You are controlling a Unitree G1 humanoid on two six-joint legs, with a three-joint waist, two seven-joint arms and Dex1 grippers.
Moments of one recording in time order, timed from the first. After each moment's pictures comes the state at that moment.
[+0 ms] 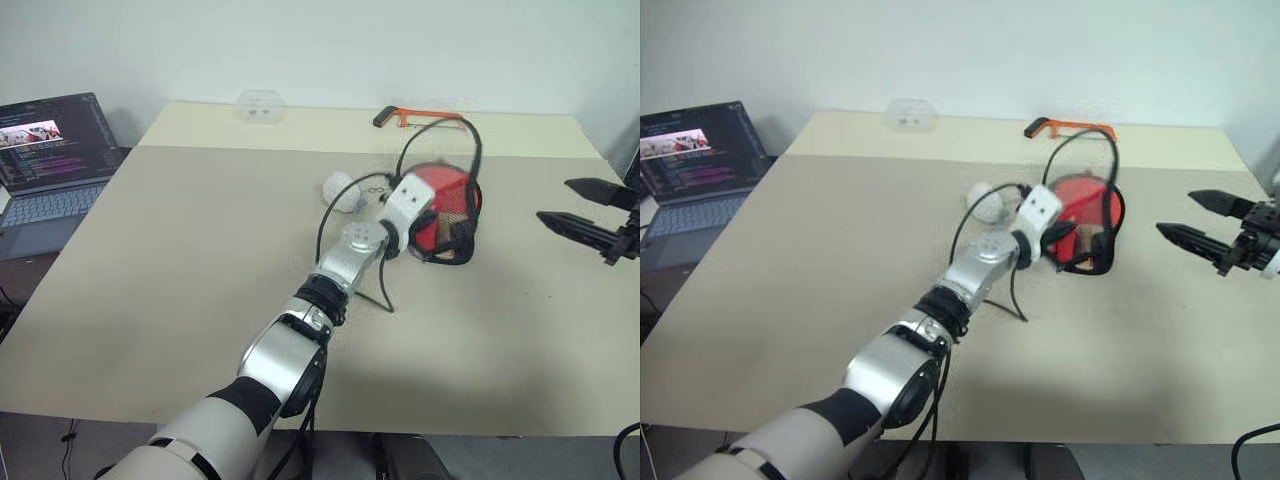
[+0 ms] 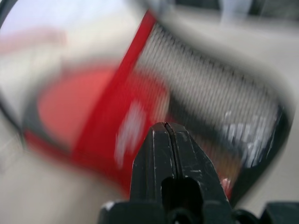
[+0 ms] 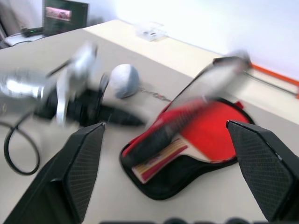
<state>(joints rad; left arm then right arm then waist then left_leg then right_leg) -1.09 -0.14 -0.23 1.10 0.02 0.00 -0.42 -0.33 -0.98 -0.51 -0.08 0.65 0.66 1.02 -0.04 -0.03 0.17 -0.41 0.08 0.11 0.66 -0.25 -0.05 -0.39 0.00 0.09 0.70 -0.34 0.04</state>
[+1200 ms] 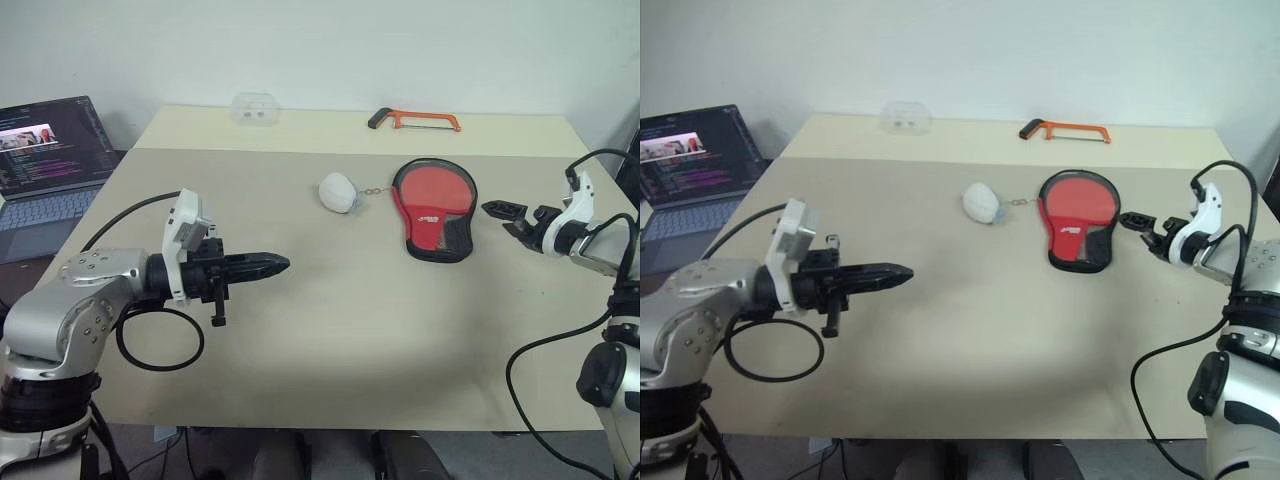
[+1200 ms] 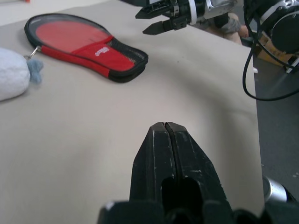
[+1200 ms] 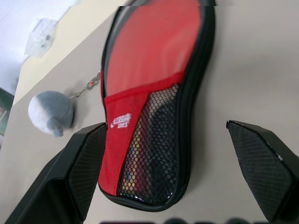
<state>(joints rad) -0.32 0.86 0.23 -0.34 -0.75 0.83 -1.11 -0.85 -0.63 -0.52 0.56 0.68 1.23 0.30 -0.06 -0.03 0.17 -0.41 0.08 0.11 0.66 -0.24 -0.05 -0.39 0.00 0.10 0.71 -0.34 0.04</state>
